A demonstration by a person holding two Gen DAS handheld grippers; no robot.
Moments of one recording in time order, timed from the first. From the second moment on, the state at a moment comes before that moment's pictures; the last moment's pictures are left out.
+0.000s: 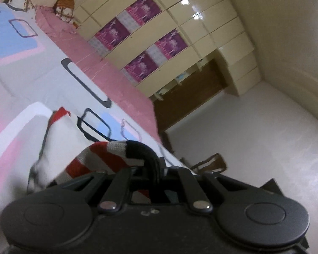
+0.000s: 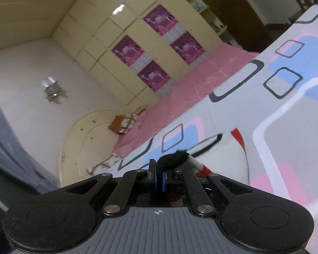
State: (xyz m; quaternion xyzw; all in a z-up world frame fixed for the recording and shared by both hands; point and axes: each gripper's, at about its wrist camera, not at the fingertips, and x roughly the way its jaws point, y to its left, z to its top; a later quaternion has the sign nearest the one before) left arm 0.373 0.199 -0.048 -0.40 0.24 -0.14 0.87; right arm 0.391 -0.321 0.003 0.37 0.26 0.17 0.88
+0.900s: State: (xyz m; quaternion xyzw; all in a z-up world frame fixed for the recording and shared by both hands) left arm 0.536 0.200 -0.127 -0.25 0.36 -0.13 0.89; right arm 0.555 -0.309 -0.094 0.29 0.34 0.13 0.89
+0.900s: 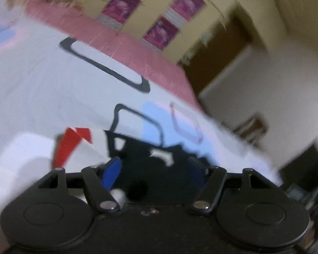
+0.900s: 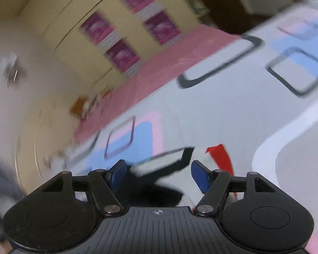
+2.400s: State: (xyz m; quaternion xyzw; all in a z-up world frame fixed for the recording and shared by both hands) left arm 0.554 0.123 -0.141 -0.02 0.38 -0.11 0.92; right arm 0.584 -0.201 -0.142 0.01 0.37 0.06 0.93
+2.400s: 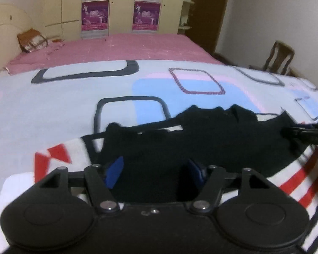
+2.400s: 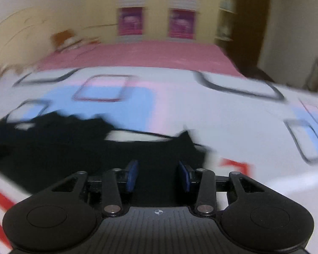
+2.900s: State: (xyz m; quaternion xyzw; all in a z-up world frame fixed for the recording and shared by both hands) left arm 0.506 0.051 -0.133 -0.02 0.37 -0.15 0.92; right arm 0.533 -0.116 -0.131 -0.03 0.37 0.18 0.91
